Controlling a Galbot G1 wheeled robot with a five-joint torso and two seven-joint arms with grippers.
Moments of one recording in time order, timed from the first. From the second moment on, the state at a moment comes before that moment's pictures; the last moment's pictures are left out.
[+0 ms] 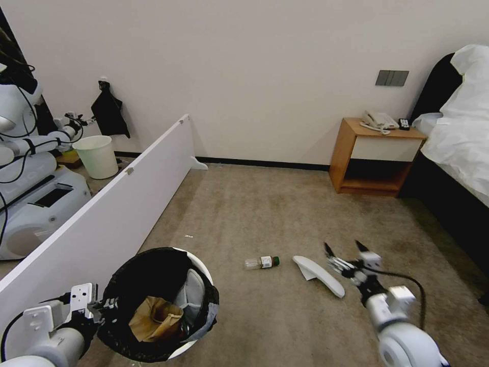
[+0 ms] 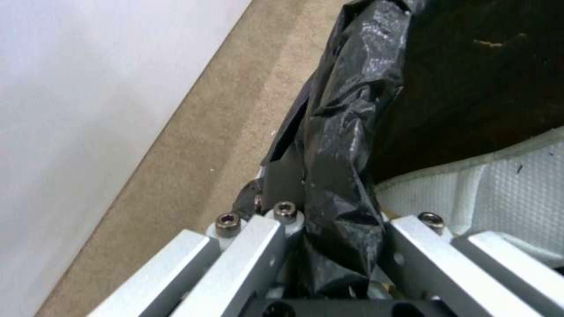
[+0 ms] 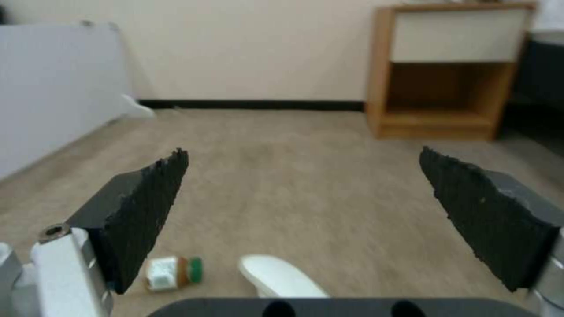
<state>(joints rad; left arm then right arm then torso) 1.68 -1.06 -0.86 -2.37 -0.98 0.74 -0.46 -1.45 1.10 0.53 1.88 0.48 0.06 0.17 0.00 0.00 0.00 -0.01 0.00</state>
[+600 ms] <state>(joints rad) 1.68 -1.08 -0.85 -2.36 -0.95 0.74 -0.45 -1.59 1.29 0.67 1.87 0.37 0.12 0.06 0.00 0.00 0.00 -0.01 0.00</state>
